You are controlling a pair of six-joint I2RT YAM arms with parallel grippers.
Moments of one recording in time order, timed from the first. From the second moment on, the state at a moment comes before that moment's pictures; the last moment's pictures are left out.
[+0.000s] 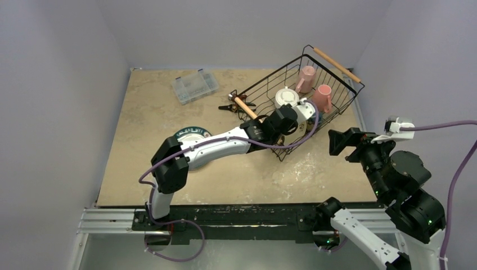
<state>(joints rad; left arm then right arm) -1.08 1.97 1.71 -0.21 -0.50 0.25 0.55 0.52 1.30 -0.92 0.46 0.30</state>
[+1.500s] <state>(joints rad) -1.12 2.00 1.71 -0.24 -0.48 0.15 0.55 0.54 1.21 -0.93 0.48 0.35</state>
